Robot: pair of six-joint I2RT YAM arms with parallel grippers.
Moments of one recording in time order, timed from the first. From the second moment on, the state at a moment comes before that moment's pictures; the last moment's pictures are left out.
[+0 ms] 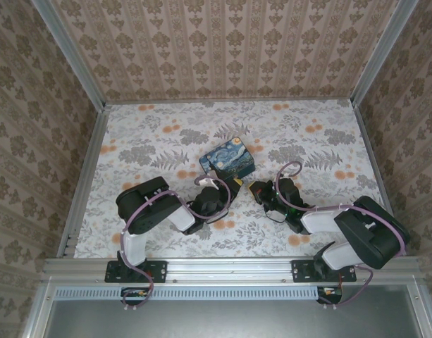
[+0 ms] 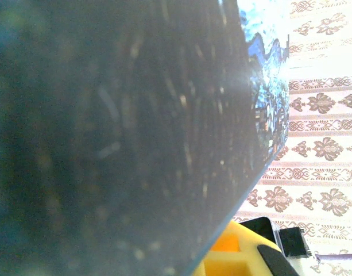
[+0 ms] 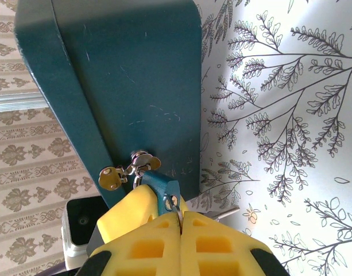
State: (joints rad) left arm -1.01 1.94 0.55 1.16 -0.18 -1.48; right arm 0.56 1.42 0.28 0.72 -0.11 1.46
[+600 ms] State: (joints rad) left arm -1.01 1.94 0.55 1.16 -0.18 -1.48; right arm 0.57 1.43 0.28 0.72 -0.11 1.46
